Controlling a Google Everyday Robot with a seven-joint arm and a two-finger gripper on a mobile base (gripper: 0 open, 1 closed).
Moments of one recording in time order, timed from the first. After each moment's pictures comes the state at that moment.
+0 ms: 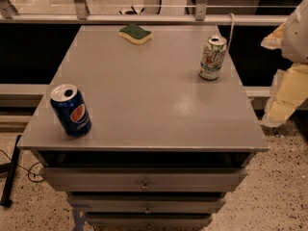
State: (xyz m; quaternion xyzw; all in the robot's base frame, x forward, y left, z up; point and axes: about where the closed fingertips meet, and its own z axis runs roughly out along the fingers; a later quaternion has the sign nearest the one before) arm 0.438 -0.217 0.976 -0.60 0.78 -0.03 0.16
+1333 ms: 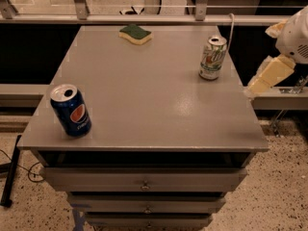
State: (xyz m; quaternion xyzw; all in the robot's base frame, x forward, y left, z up) arm 0.542 -0.256 0.948 -0.52 0.80 -0.03 0.31
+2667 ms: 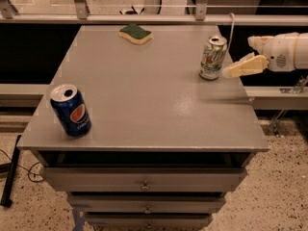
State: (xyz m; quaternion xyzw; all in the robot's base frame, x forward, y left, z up) arm 0.650 -0.248 0.903 -0.39 0.75 0.20 0.50
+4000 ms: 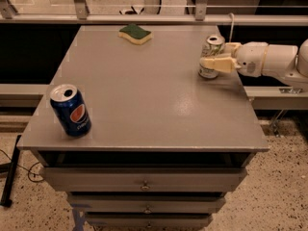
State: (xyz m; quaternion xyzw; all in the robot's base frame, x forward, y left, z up) arm 0.680 -0.189 0.885 -0.39 0.67 0.28 0.56
